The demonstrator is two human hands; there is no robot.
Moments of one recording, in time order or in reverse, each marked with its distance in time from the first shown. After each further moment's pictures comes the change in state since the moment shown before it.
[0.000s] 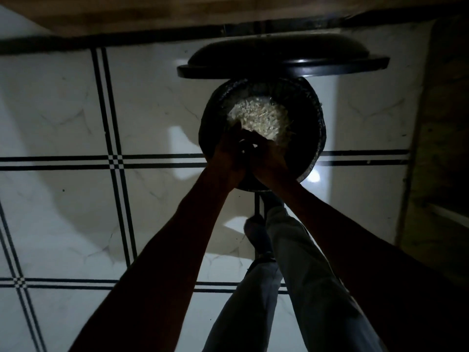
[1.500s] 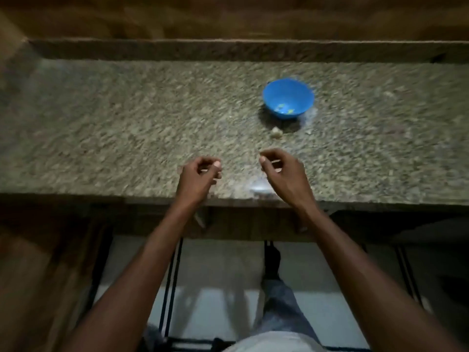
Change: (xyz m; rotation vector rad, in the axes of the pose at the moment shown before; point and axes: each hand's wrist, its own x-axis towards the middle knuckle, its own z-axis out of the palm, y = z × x) left_hand -0.633 -0.304 0.481 1.425 -1.209 0.845; right_hand -0.805 0.122 -0.414 0.488 1.676 0.107
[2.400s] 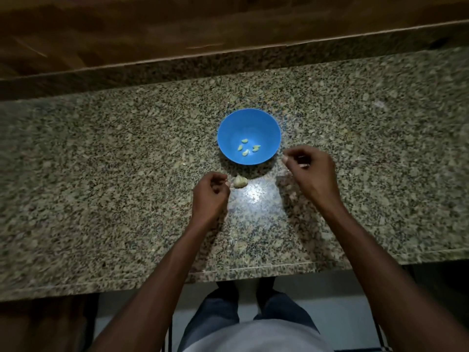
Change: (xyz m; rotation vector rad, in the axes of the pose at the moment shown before) left_hand 0.178 0.010 0.168 0.262 -0.044 -0.043; right_hand 0.191 0.098 -0.123 -0.056 0.179 0.178
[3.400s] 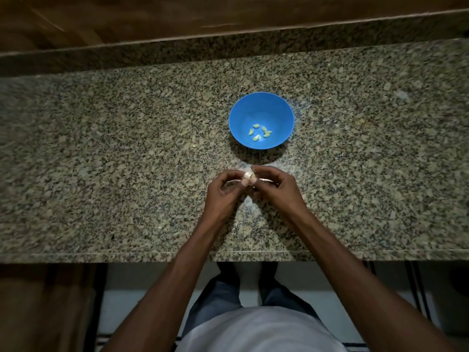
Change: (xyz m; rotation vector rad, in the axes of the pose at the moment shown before) left_hand -0.050 0.005 0.007 -0.459 -0.100 -0.042; right_hand -0.060 0.008 0.069 0.560 -0.371 0.349
